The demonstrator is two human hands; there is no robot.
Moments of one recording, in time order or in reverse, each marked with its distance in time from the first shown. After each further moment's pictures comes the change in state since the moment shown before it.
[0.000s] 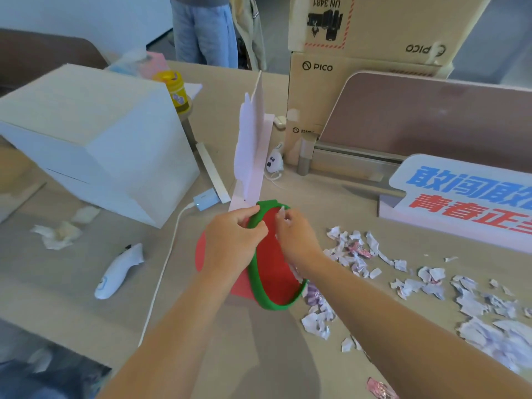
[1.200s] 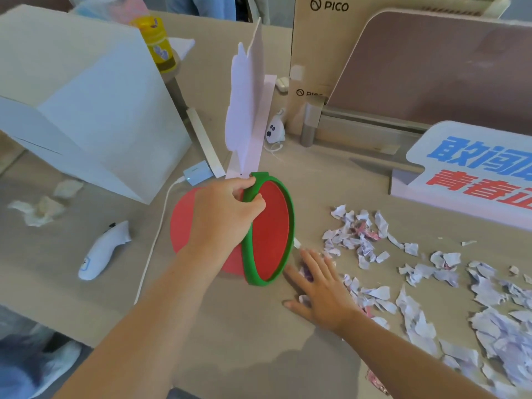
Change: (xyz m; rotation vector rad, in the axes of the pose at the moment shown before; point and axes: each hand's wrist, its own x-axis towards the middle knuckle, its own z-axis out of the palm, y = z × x) left_hand 0.017 0.001 0.011 0.076 0.011 0.029; right_hand -0.031 0.188 -0.018 -1.101 -0.261 -0.551
